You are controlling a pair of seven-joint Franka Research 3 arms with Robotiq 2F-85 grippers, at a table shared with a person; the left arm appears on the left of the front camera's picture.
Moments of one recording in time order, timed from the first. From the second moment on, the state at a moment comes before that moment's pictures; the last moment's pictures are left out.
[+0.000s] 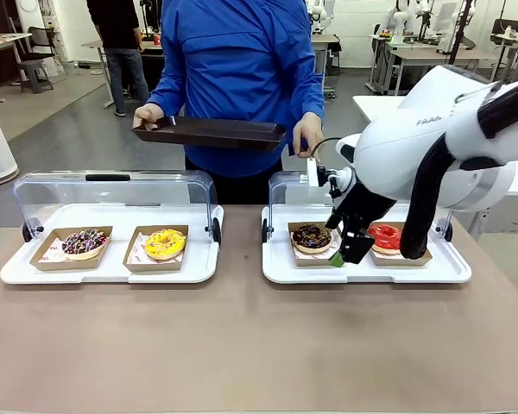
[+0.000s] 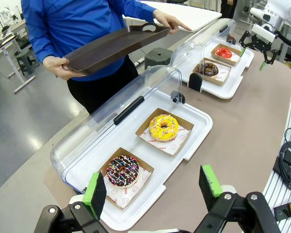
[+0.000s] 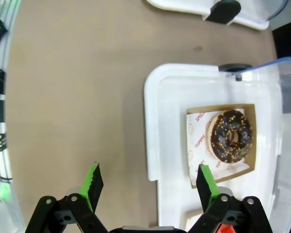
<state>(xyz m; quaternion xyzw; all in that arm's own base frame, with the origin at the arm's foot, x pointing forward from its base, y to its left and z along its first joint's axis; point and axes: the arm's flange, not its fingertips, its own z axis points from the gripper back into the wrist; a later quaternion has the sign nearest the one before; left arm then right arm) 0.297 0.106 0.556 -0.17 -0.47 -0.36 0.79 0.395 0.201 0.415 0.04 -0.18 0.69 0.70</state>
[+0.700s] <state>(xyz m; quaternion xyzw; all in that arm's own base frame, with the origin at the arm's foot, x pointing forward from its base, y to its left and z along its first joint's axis) 0.297 0.106 0.556 -0.17 -0.47 -0.36 0.79 0.437 0.196 0.358 -0.03 -0.12 0.73 0.68</state>
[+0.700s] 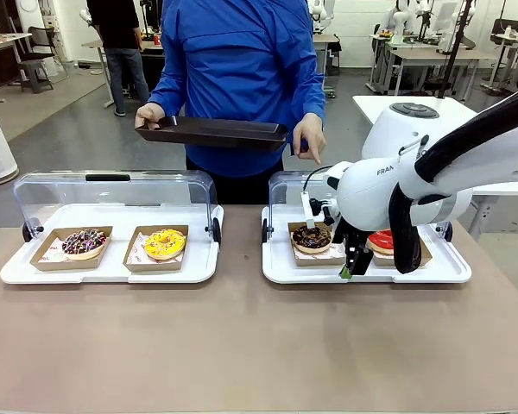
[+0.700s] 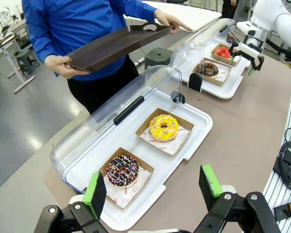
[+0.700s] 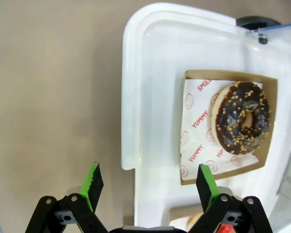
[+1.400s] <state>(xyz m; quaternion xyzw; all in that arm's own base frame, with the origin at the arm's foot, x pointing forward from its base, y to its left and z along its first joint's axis) 0.297 0.106 0.556 -0.17 -0.47 -0.36 0.79 0.455 0.199 0.343 -0.06 -0.11 0.73 0.67</state>
